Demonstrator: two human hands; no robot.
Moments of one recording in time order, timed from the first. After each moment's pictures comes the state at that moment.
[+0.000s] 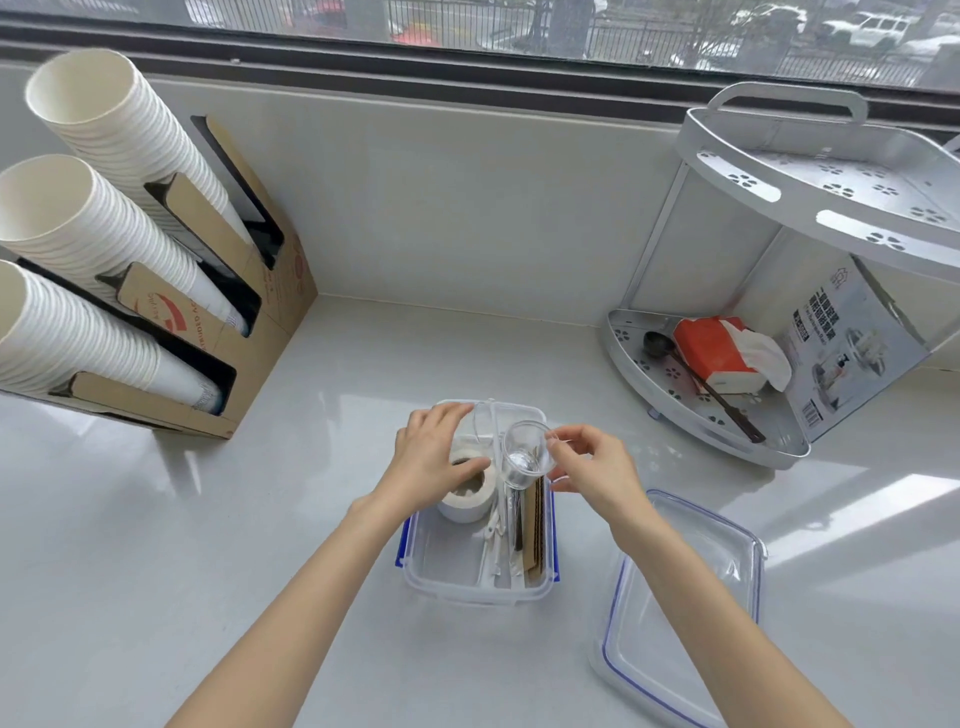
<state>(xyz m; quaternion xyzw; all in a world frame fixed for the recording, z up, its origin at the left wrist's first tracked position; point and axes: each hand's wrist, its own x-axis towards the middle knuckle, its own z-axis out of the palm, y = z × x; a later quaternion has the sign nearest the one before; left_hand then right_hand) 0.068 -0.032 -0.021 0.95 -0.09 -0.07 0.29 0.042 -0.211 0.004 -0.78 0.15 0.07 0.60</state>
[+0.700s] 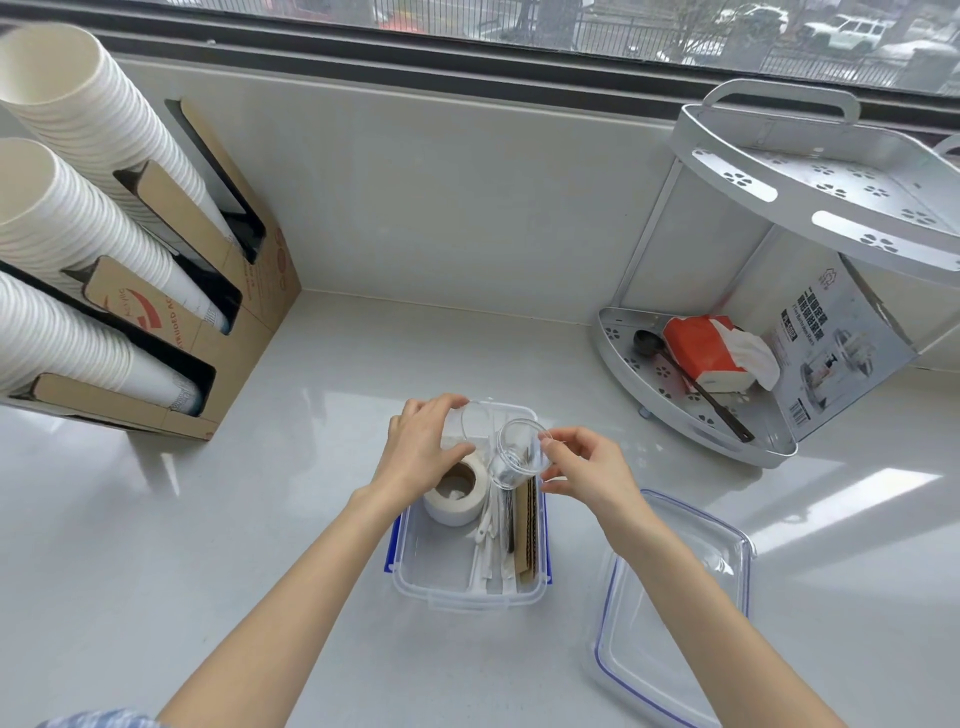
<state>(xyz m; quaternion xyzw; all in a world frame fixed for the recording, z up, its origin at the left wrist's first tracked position) 0.083 -0.035 -0.027 0.94 -0.08 -0.02 0.33 0.042 -0.210 0.007 -0.74 0.16 0.09 0.65</state>
